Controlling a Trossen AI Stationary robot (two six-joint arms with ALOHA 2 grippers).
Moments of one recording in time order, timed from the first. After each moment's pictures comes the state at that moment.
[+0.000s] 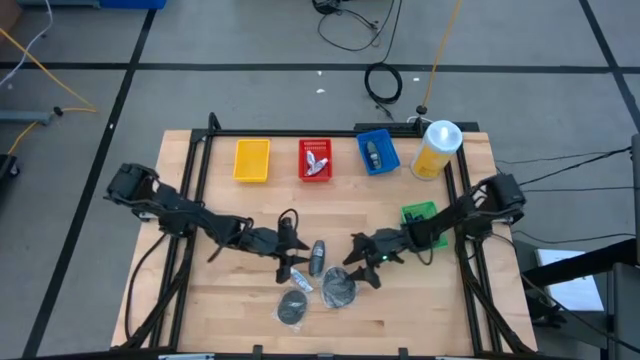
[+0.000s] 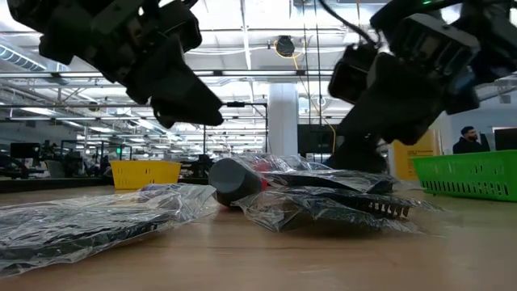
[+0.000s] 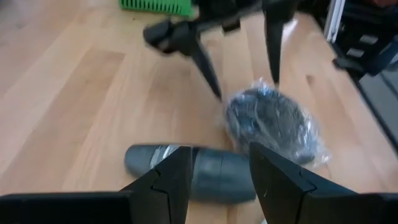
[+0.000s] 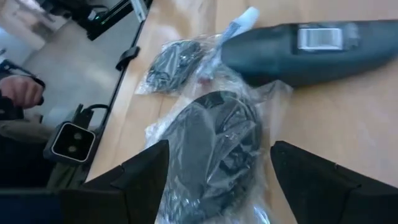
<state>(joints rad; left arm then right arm) -0.30 1.57 0.64 0.43 -0.16 -0.35 0.25 1.77 0.55 0.78 -0.19 0.59</state>
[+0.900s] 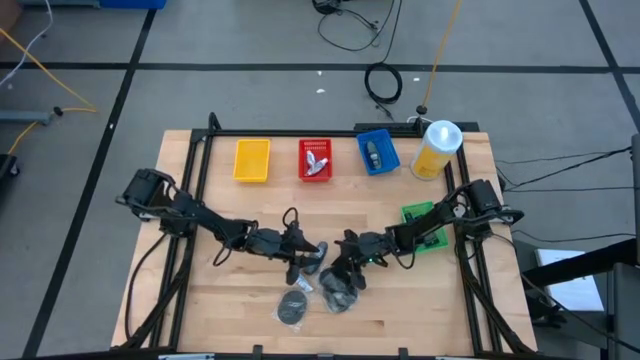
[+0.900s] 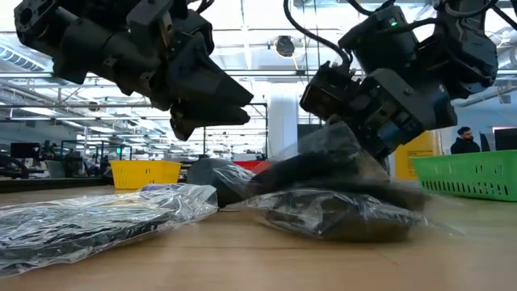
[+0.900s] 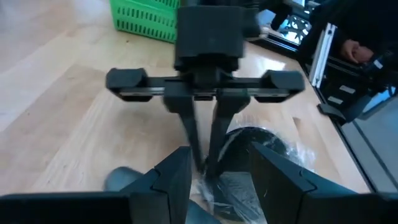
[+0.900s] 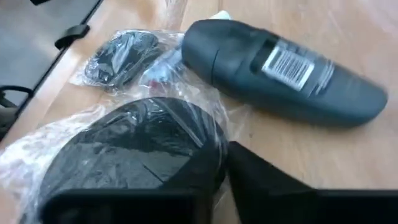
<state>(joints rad) -0.29 1.71 0.65 0.71 -0.16 -0.44 0.24 1.93 0.67 0.77 -0.08 0.35</state>
